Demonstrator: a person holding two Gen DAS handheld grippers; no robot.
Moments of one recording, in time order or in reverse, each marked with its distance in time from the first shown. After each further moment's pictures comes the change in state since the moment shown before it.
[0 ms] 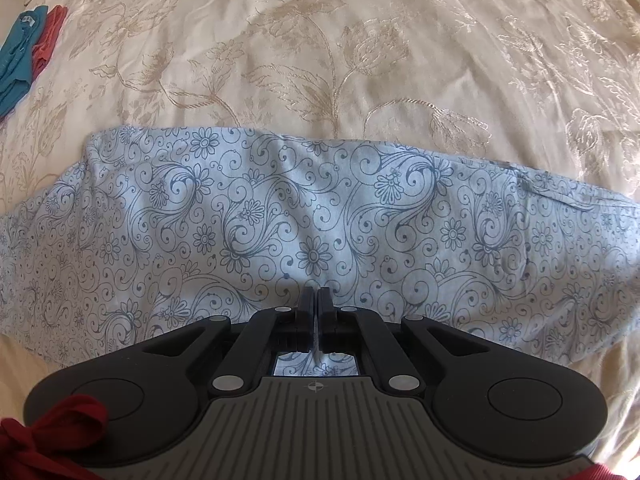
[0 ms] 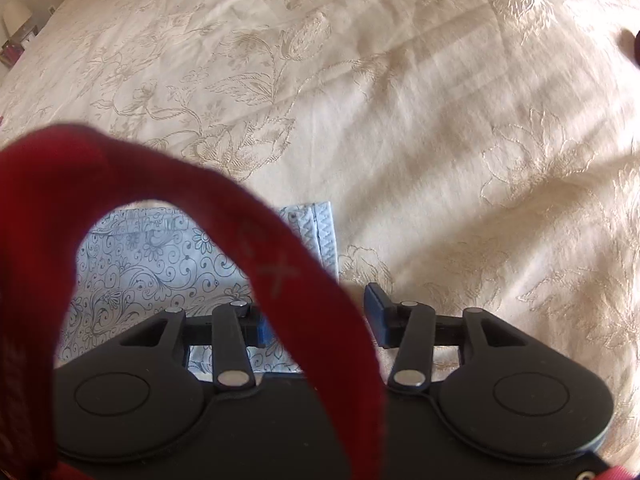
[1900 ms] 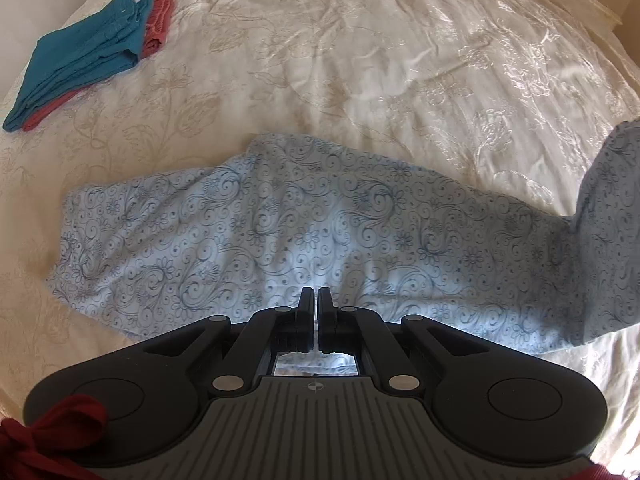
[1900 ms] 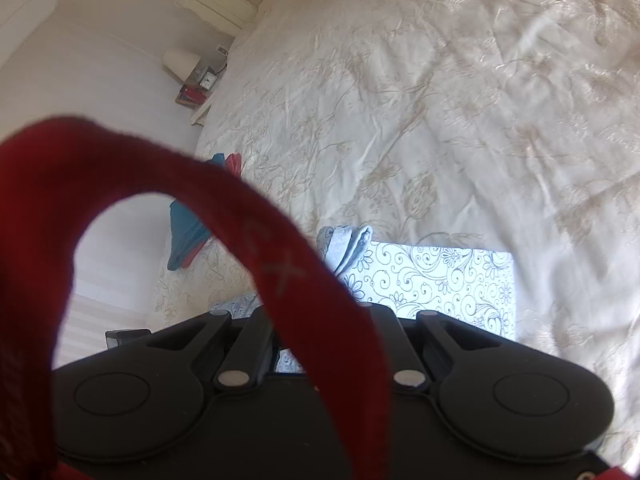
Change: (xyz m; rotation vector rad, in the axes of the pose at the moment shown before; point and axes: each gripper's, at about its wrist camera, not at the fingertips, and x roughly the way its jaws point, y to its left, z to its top) left arm -0.069 0.161 -0.043 -0.129 -0.147 -0.052; right arm -0.068 0.247 0.040 0.059 0.014 0.635
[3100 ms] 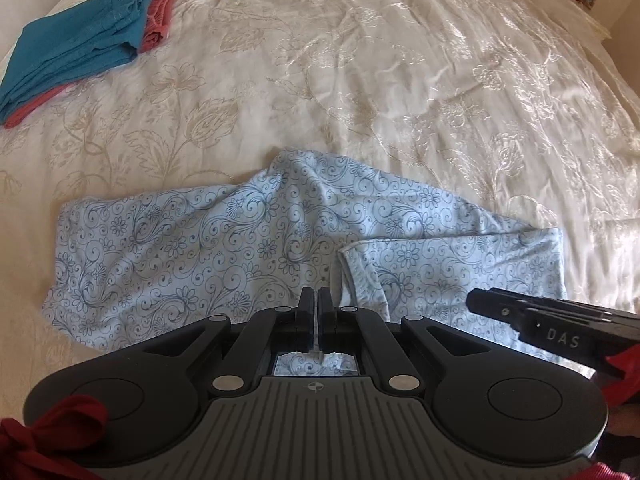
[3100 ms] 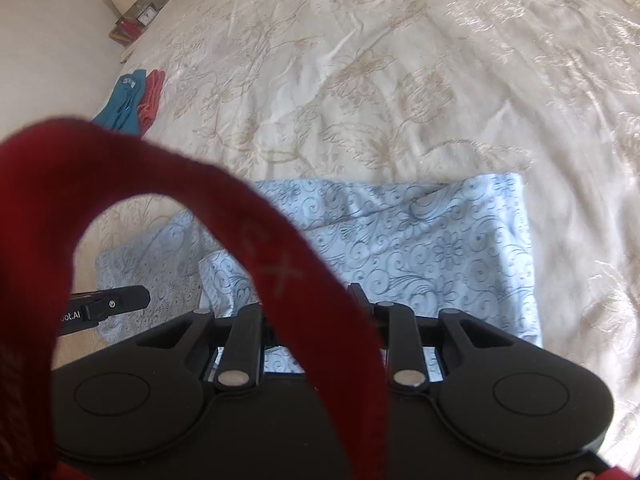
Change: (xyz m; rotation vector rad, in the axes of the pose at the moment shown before) left arm 0.014 0.044 0.027 -0.022 0.016 -0.090; right arm 0.133 0.013 -0.053 -0.126 0.133 -0.242
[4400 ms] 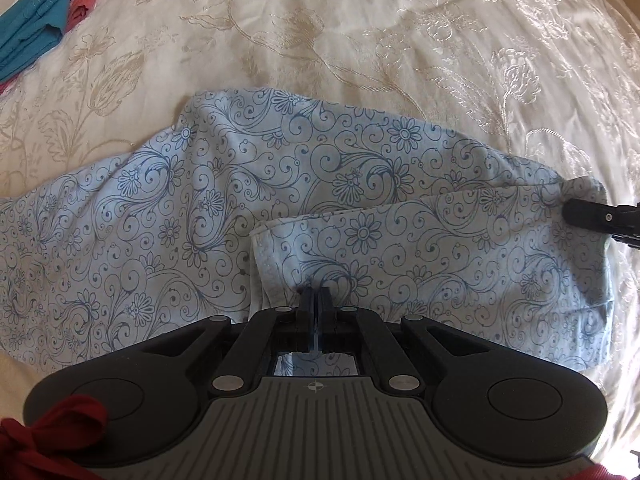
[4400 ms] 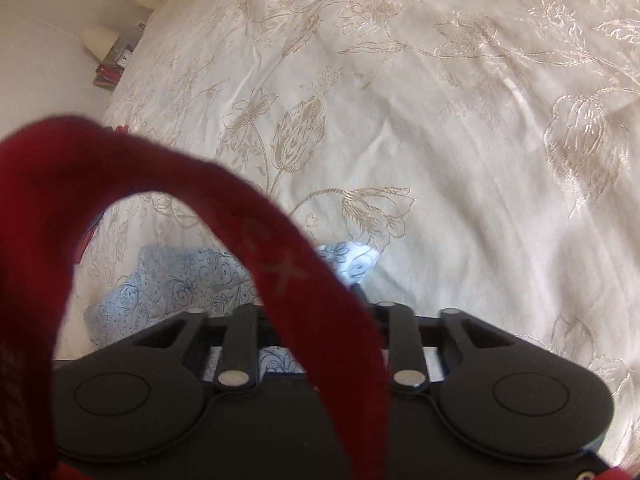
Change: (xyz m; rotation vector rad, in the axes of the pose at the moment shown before) left arm 0.081 -0.064 -0.005 0.106 0.119 0.048; right arm -0.020 -0.112 0.031 0.141 -0.042 0.013
